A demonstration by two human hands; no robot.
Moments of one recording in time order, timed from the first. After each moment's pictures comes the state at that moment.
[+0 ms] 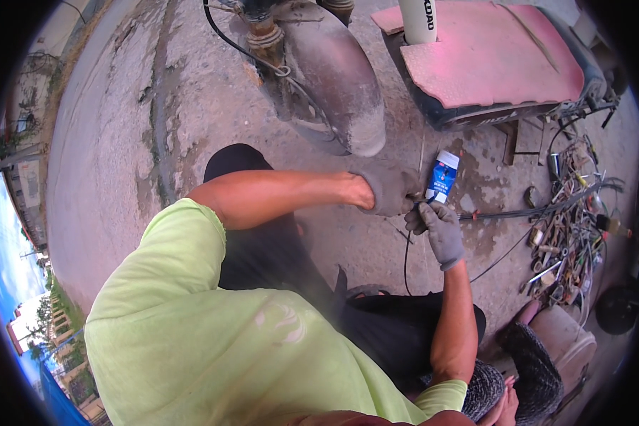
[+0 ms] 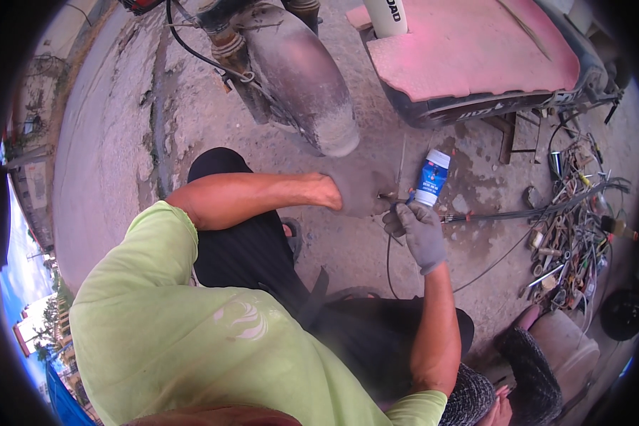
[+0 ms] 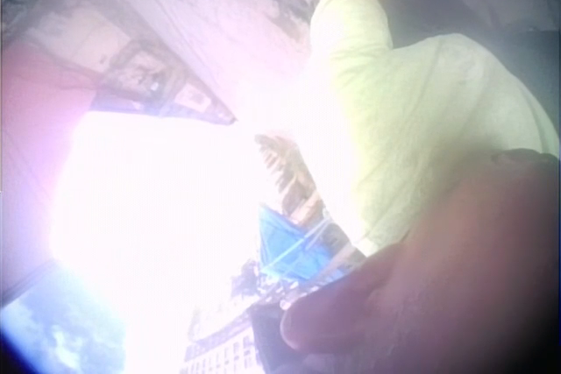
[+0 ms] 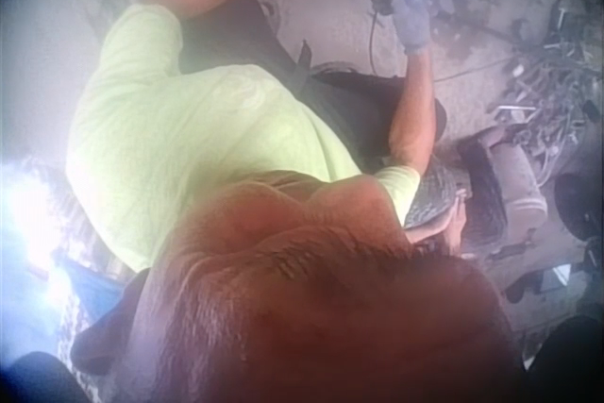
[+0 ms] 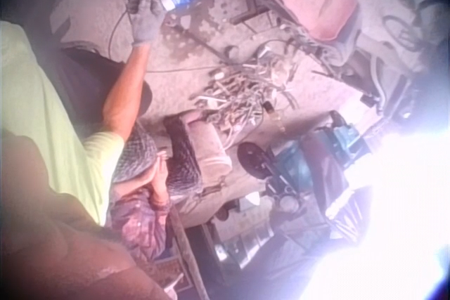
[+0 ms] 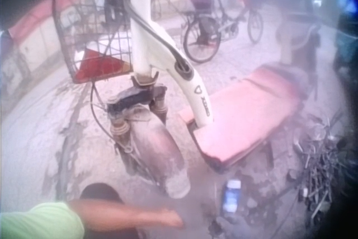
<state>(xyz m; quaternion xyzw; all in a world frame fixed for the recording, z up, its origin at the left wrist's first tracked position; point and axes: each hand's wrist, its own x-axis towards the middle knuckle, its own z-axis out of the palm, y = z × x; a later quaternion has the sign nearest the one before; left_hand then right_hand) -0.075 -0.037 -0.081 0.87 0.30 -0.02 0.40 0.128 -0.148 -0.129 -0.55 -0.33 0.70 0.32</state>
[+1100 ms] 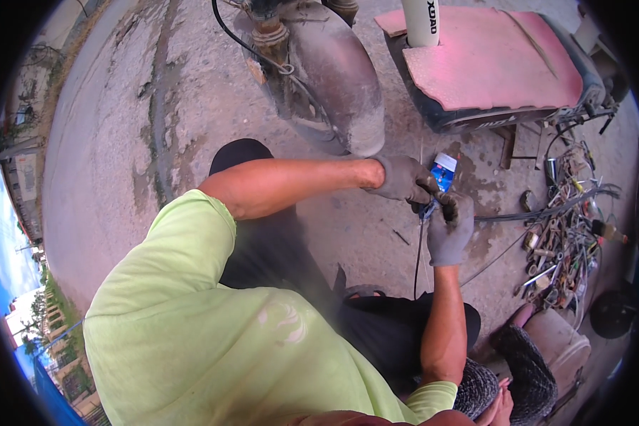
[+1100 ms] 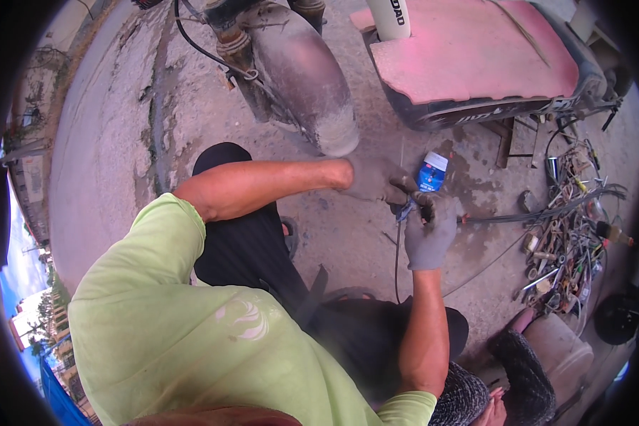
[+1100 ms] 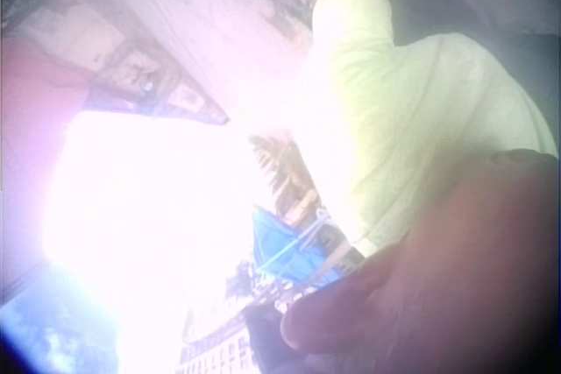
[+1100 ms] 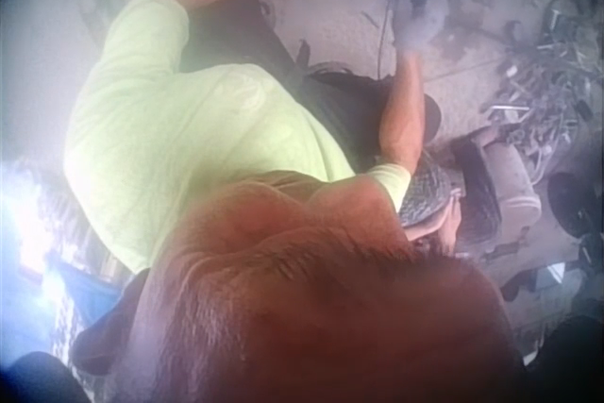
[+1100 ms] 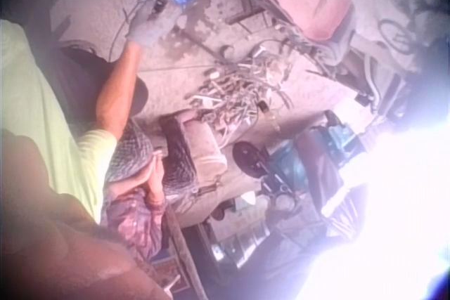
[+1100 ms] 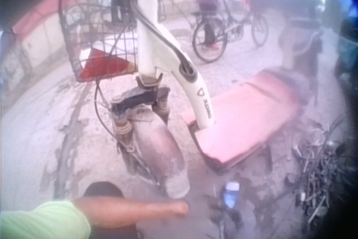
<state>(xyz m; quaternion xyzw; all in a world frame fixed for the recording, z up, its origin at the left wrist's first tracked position) -0.053 -0.016 -0.095 0.77 0.29 -0.04 0.57 0.118 -0.140 -0.101 -0.63 -0.61 0.16 0.45</state>
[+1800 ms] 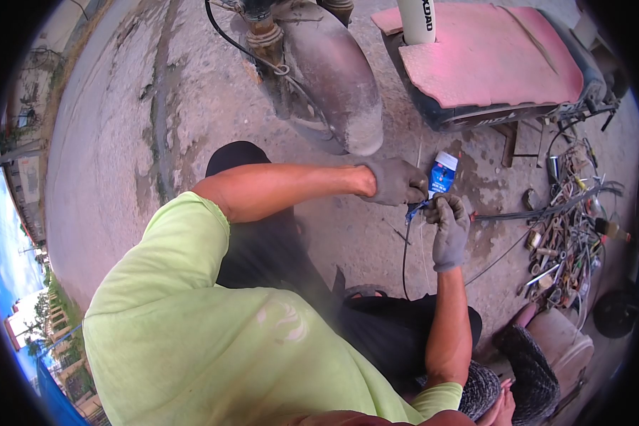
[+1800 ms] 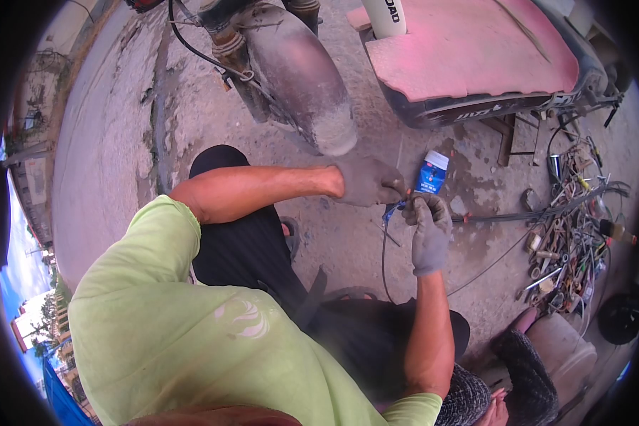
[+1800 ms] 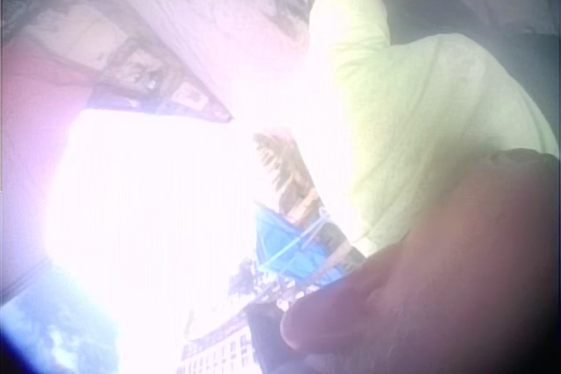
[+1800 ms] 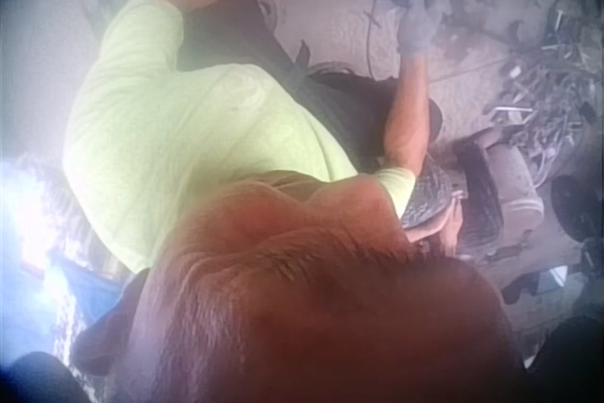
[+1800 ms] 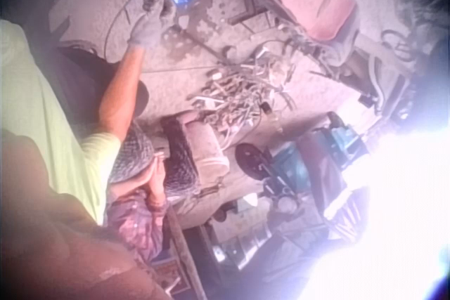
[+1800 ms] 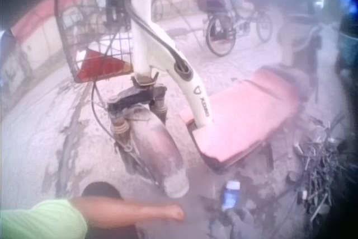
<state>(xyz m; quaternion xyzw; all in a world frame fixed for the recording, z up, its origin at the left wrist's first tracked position) -0.065 -0.026 -0.091 0.80 0.32 0.01 0.50 0.121 -0.148 -0.119 -0.59 -0.27 0.55 0.52</state>
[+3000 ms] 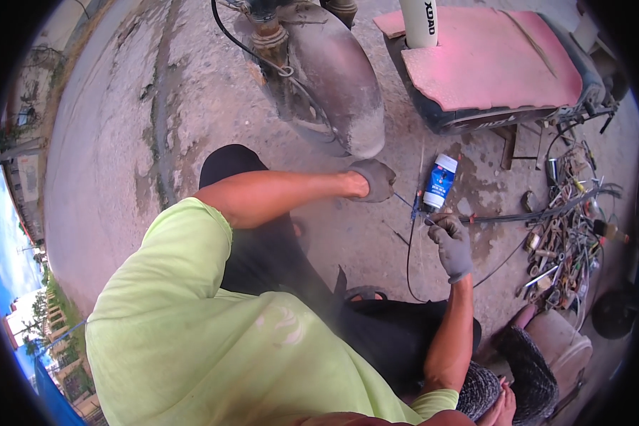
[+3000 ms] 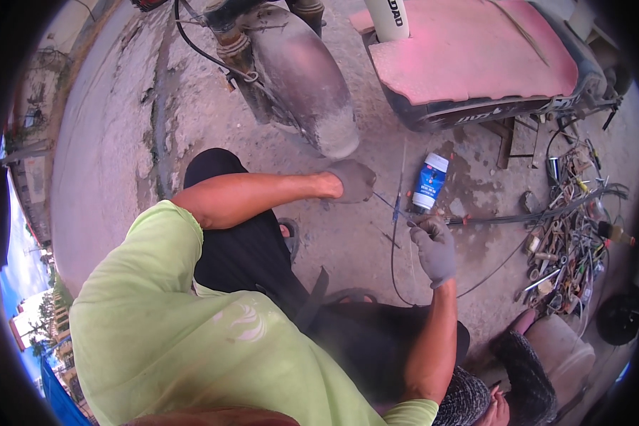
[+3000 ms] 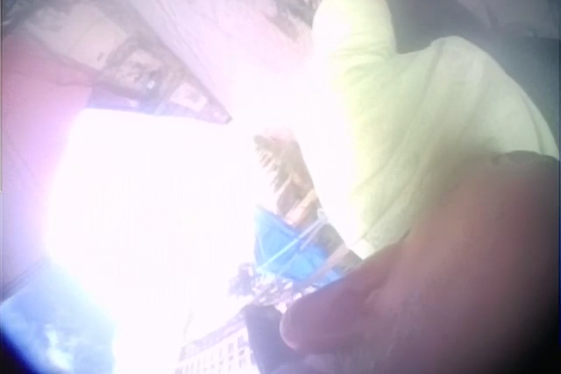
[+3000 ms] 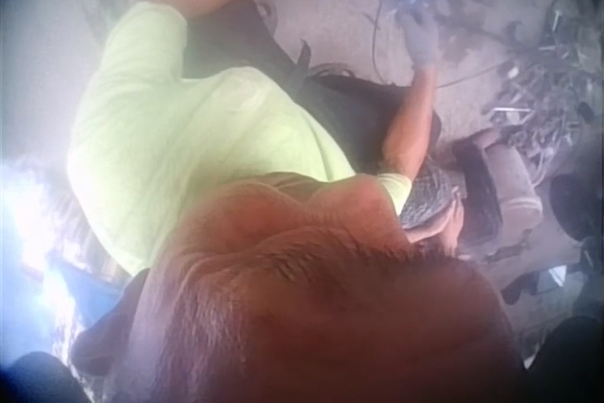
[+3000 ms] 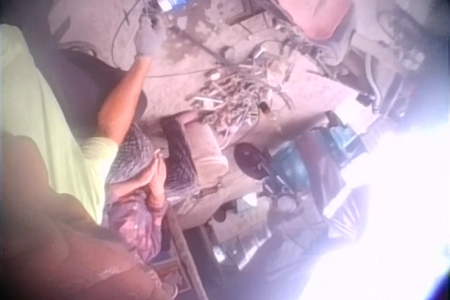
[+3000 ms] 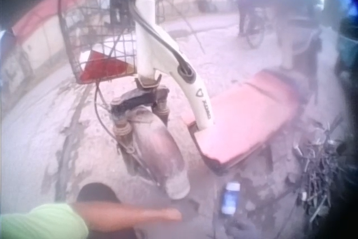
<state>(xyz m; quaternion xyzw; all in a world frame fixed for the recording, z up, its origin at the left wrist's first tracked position) -0.097 -0.032 -0.187 0.88 0.36 -0.09 0.30 0.166 -0.180 -0.159 -0.59 -0.46 0.54 0.38</state>
